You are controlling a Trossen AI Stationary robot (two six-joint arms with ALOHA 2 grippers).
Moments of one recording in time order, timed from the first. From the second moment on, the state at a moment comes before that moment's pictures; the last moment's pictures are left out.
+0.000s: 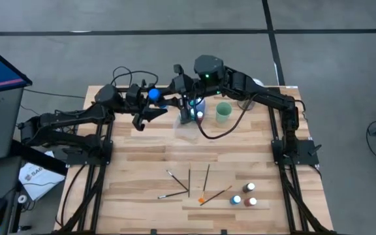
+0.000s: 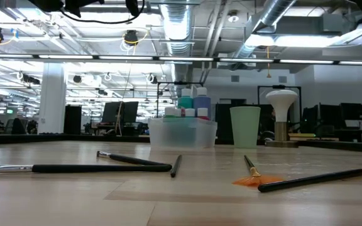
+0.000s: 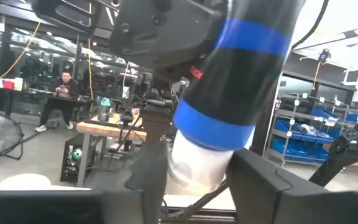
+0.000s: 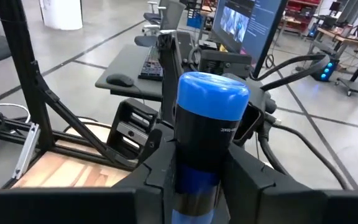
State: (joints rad) left arm 0.37 1.08 0.74 0.66 0.48 -0.32; right arm -0.14 1.96 2.33 -0.60 -0.27 -0.23
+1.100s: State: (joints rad) left arm 0.38 1.06 0.75 0.62 0.54 -0.76; right arm -0.20 1.83 2.33 -0.86 -0.14 -0.43
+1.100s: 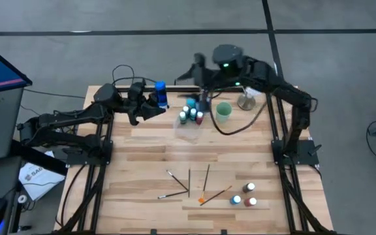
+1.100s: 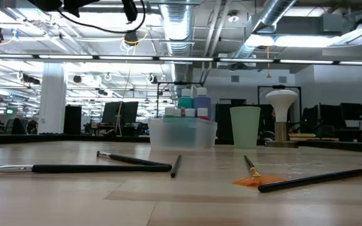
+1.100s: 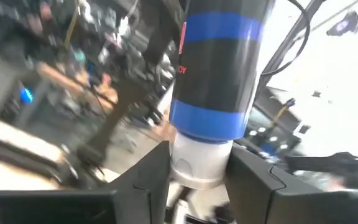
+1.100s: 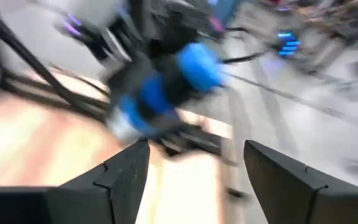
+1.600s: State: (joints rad) left arm 0.35 1.06 0.75 0.61 0.60 -1.62; right arm -0.07 1.80 2.33 -1.14 0.15 -0.90
